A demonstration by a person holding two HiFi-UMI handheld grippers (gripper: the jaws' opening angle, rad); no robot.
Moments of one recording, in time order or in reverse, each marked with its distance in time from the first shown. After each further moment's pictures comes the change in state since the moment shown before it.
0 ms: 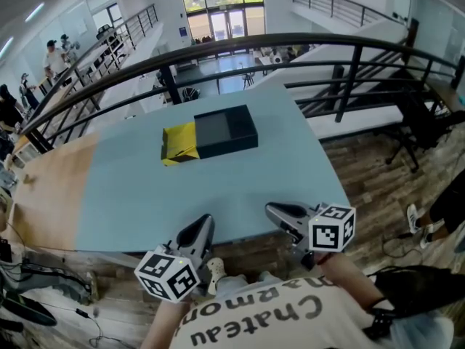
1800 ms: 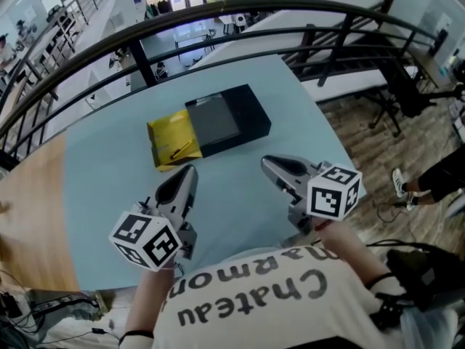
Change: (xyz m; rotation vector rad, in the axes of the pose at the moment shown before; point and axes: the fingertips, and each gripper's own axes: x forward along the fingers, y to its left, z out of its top) left arm 0.104 0.182 0.119 -0.006 0.035 -0.158; right arm 0.163 -0.064 0.108 -0.043 -0.046 -0.246
